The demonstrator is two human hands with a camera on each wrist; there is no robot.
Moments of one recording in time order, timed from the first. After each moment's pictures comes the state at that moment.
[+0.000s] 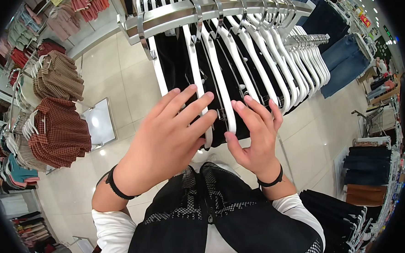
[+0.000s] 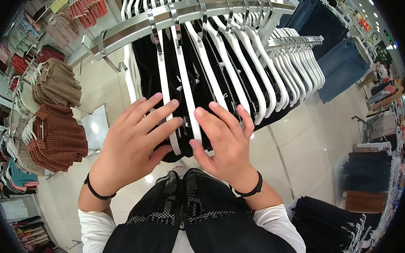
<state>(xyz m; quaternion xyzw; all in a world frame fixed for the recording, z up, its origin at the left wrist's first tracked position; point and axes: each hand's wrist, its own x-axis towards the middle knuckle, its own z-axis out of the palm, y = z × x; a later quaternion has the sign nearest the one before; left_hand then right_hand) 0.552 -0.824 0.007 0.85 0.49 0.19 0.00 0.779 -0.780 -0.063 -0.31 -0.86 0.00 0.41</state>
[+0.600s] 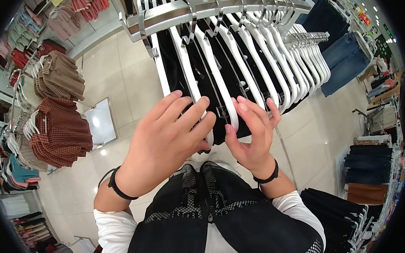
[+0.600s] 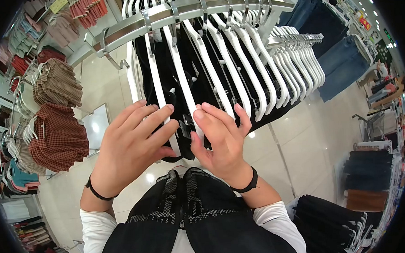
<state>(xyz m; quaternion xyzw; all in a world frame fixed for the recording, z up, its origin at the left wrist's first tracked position) 0.551 -0.834 0.009 0.85 0.49 0.17 -0.06 0.763 -0.778 -0.076 -0.28 -0.82 -0.01 0.51</state>
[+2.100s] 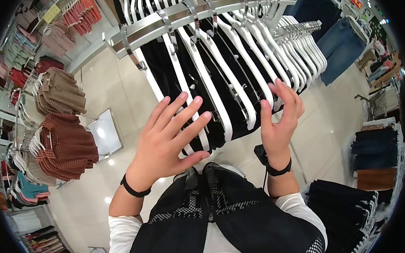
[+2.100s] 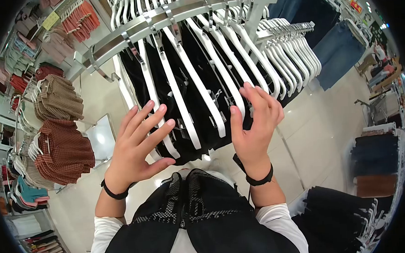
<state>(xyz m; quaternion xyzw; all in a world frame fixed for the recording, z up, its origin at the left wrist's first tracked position) 0.539 -0.825 -0.031 0.85 0.45 0.27 0.01 0.810 -0.757 -0.072 -0.47 -0.73 -0.06 0.50</state>
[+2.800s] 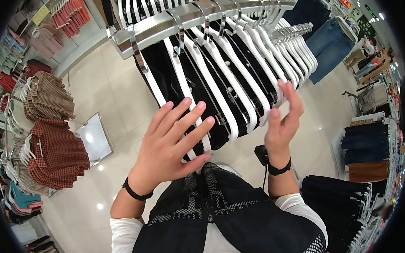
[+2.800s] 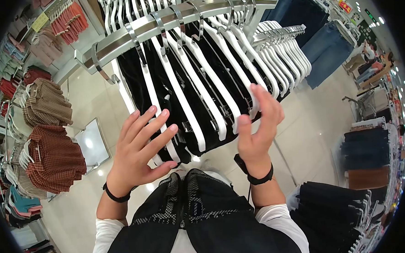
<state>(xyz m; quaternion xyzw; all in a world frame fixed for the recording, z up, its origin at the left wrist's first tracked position) 0.527 -0.818 -0.044 0.85 0.41 0.32 0.01 0.810 -0.758 -0.070 -0.45 -0.72 -0.04 0.53</state>
